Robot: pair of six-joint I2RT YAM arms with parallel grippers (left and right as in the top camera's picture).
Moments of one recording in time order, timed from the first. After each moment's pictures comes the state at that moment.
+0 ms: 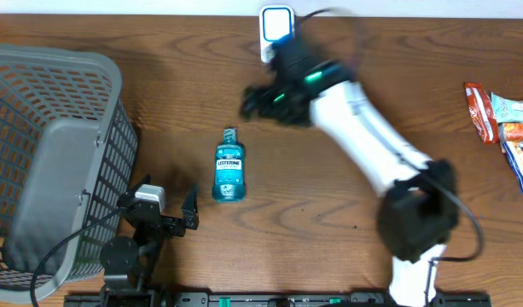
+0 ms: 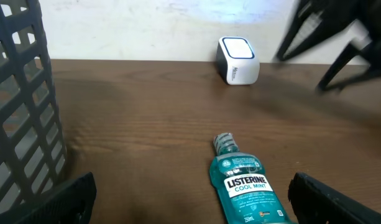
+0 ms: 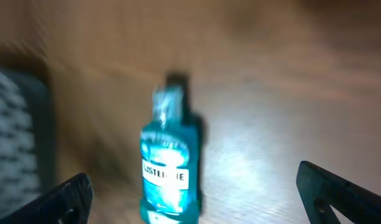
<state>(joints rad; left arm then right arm) -0.01 0.02 0.07 -0.24 0.23 -0.07 0.59 2.05 1.78 -0.90 -0.23 0.59</state>
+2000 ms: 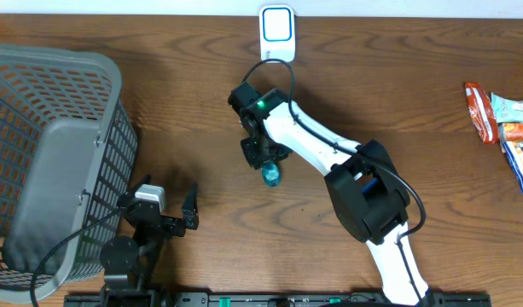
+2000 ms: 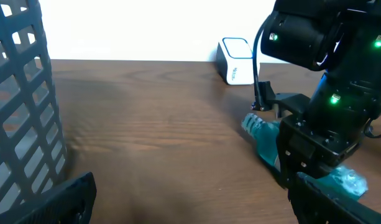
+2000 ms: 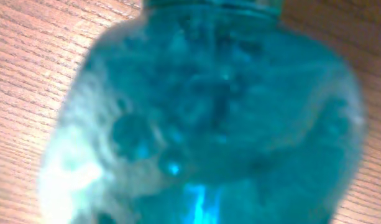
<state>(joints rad) -0.01 0.02 0.07 -0.24 0.23 -0.07 0.69 2.27 1.79 -1.07 -0.05 0.31</state>
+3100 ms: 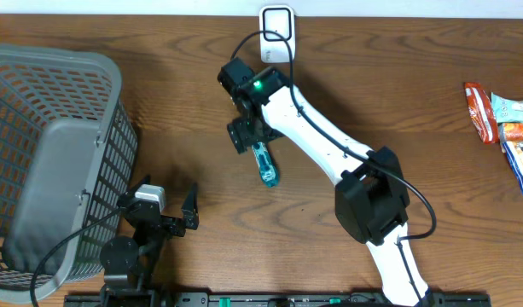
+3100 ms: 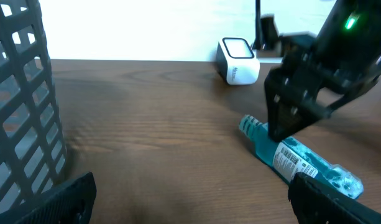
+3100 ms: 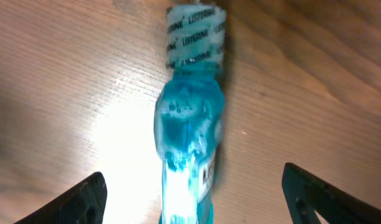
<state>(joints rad) -0.01 0.02 0.07 -0.24 0.23 -0.07 0.69 2.27 2.08 -1.27 0.01 0.30</state>
